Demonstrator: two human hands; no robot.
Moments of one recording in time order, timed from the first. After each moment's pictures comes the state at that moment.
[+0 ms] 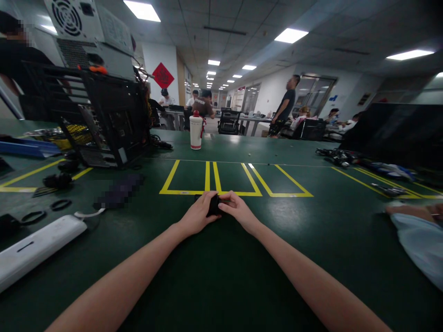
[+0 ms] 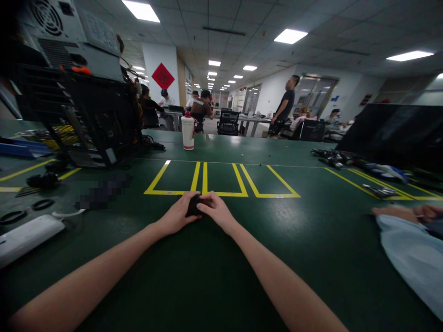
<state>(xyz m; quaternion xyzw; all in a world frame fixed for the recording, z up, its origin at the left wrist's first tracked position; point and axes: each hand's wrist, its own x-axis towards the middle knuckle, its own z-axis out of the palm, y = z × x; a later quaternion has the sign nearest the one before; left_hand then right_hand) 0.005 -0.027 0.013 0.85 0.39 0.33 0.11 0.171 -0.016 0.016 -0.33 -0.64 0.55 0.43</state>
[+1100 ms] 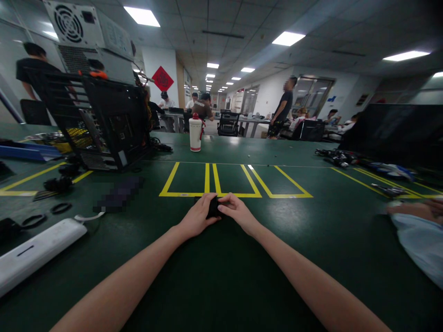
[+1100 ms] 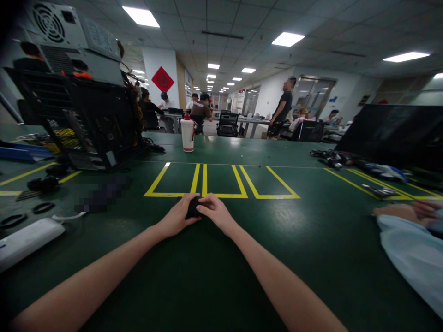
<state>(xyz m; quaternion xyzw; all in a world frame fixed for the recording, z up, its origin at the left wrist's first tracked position) 0.004 -0.029 0.015 0.85 0.40 0.33 0.12 0.171 -0.019 0.021 -0.33 -0.64 0.55 0.42</state>
